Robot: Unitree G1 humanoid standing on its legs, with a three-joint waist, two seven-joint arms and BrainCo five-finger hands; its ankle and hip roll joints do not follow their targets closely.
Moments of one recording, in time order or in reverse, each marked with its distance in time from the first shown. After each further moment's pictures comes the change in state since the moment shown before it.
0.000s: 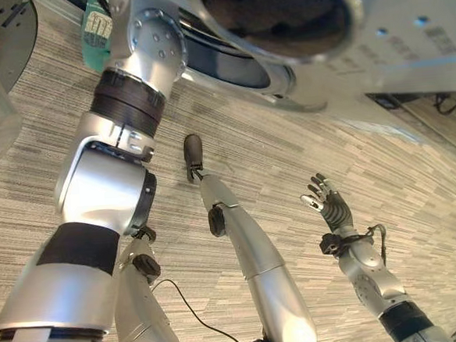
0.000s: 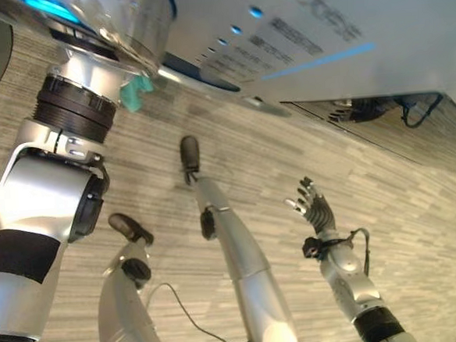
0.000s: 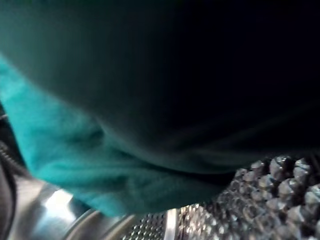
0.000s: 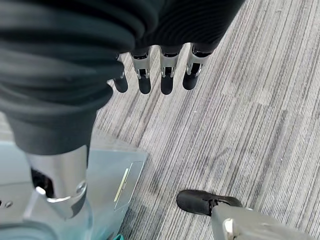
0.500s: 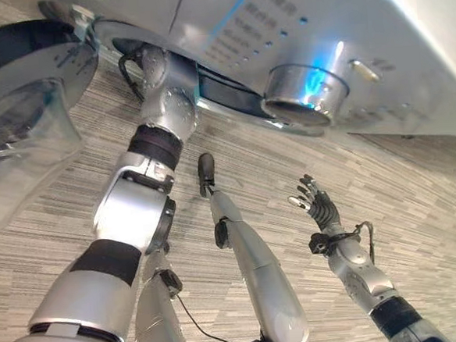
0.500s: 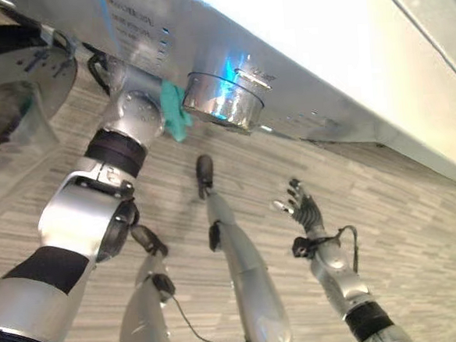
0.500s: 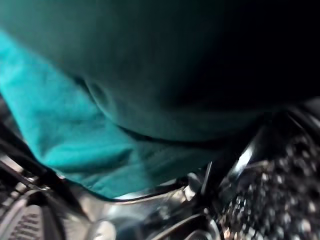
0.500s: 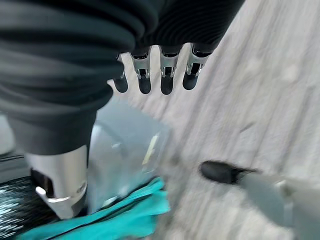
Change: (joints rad) left arm 0.096 -0.046 0.156 0.222 0.067 0.132 -0.008; right arm -0.057 0.021 0.071 -0.087 -0.035 -0.005 -0.039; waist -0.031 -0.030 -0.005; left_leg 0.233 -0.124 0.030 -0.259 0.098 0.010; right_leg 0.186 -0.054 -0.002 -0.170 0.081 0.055
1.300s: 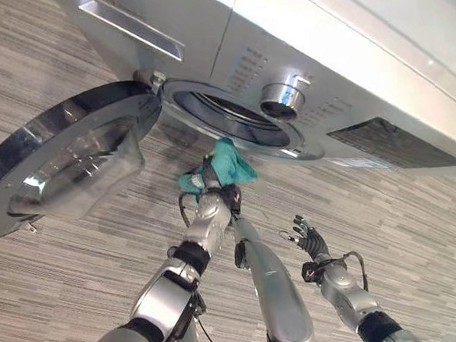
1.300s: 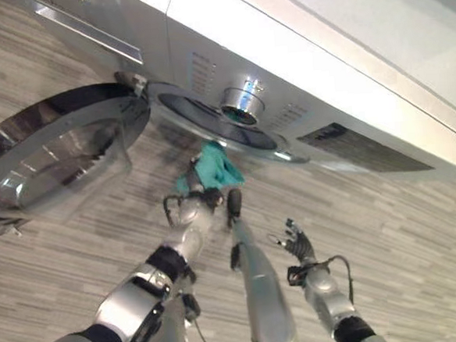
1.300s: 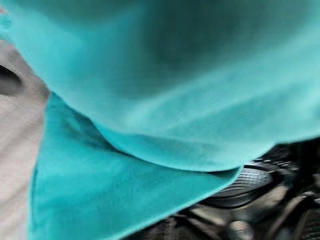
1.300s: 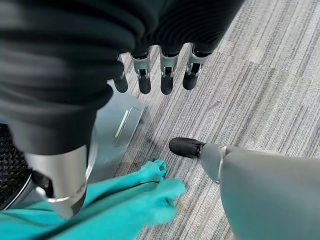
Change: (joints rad) left arm 0.642 -0.259 -0.123 -0.131 0.434 0.037 -0.047; right arm 0.019 0.102 0.063 0.354 -0.079 0.046 -0.002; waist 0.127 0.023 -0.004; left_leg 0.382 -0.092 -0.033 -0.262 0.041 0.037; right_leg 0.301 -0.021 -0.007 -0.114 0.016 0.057
